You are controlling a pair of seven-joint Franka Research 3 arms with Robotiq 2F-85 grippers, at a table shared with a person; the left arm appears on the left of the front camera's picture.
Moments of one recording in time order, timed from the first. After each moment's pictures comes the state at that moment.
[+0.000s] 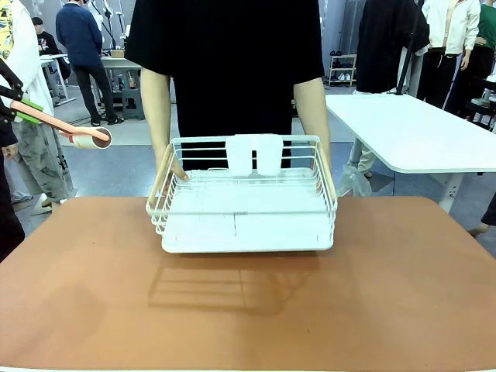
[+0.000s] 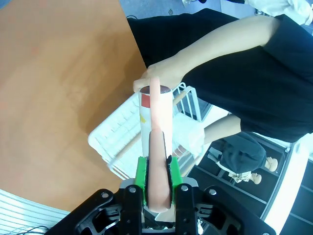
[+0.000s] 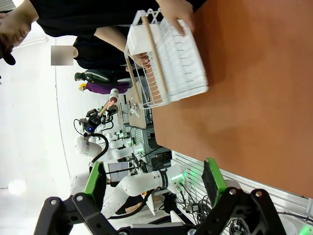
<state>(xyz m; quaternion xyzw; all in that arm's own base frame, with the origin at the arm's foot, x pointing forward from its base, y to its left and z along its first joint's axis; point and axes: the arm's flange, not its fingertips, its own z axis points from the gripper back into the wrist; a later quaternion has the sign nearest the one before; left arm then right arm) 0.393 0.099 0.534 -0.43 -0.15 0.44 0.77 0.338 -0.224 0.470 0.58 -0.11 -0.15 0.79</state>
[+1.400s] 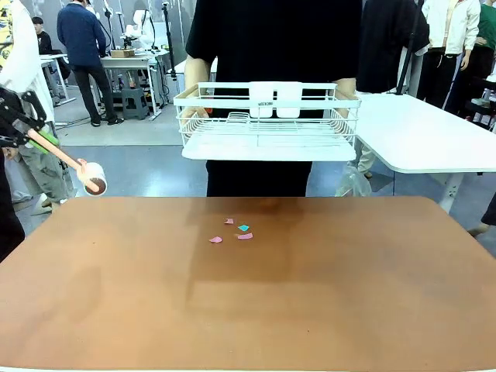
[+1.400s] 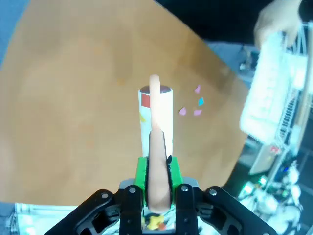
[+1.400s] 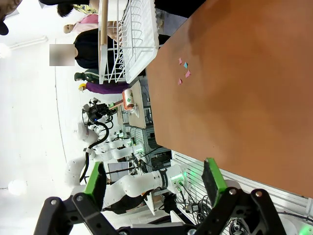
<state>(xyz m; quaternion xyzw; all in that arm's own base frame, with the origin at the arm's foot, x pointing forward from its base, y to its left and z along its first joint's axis) 0.467 0.103 0.497 -0.31 -0.07 0.21 0.92 0.339 -0.223 0.470 0.58 -0.11 -0.15 0.79</state>
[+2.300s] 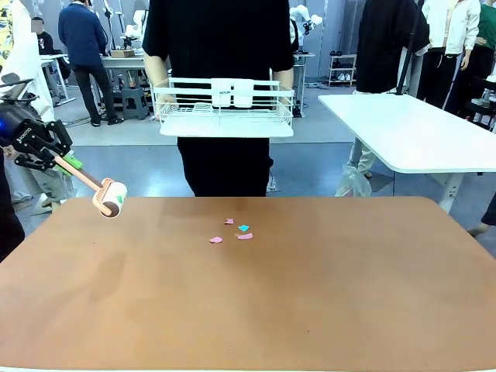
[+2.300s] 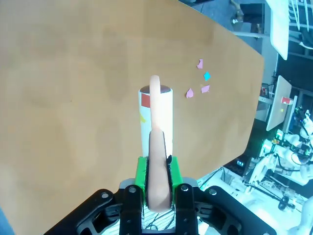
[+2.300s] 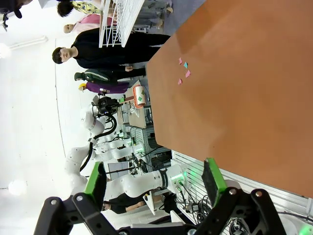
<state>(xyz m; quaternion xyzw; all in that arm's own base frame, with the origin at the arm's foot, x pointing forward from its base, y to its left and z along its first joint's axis) 0.507 0.095 0.435 -0.34 -0.04 0.08 0.94 0.338 -0.223 0.470 0.58 -0.11 -0.15 0.79</state>
